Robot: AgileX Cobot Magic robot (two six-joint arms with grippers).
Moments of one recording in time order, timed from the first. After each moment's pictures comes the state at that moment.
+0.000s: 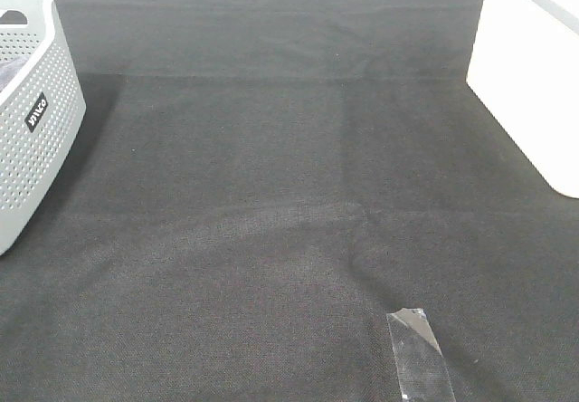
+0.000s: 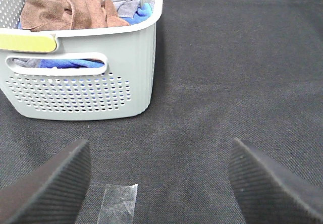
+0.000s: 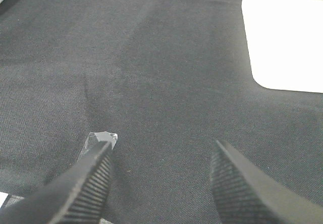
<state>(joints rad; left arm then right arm) 0.05 0.00 -0.50 -0.08 1.05 0.03 0.15 0.00 -0.50 0.06 1.05 -0.06</state>
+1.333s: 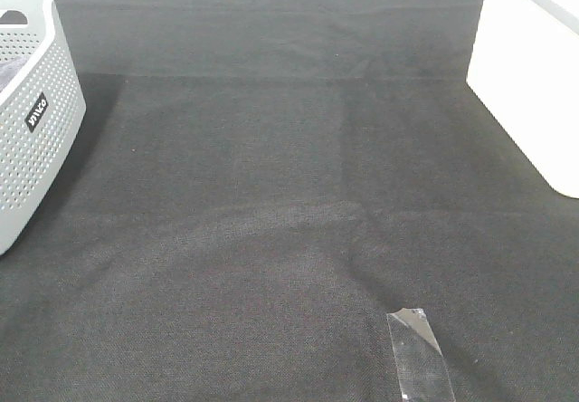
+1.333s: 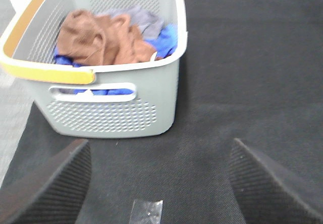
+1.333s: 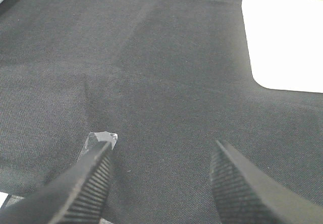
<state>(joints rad) 0.05 0.17 -0.66 0.01 1.05 0.00 0.15 0.00 -0.50 0.06 1.05 -0.06</state>
